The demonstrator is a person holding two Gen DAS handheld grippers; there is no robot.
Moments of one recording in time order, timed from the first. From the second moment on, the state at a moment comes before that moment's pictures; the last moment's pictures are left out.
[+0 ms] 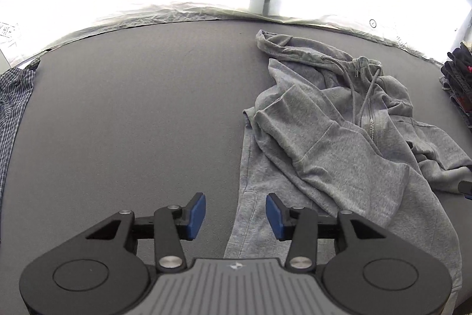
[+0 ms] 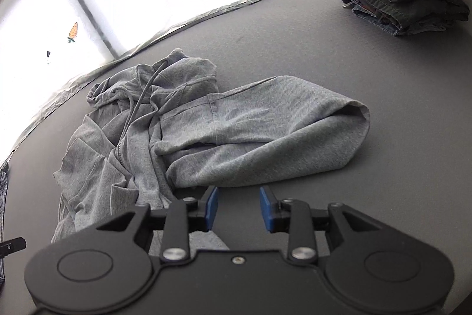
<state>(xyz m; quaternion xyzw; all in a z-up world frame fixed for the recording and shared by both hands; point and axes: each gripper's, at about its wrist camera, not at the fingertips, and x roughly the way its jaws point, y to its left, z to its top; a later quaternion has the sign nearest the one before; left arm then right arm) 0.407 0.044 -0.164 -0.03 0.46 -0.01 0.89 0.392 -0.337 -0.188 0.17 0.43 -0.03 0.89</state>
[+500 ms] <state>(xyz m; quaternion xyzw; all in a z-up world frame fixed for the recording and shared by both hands) 0.528 0.022 -0.194 0.04 0.44 0.01 0.90 0.492 -0.342 -0.191 0.13 0.42 -0.10 0.89</state>
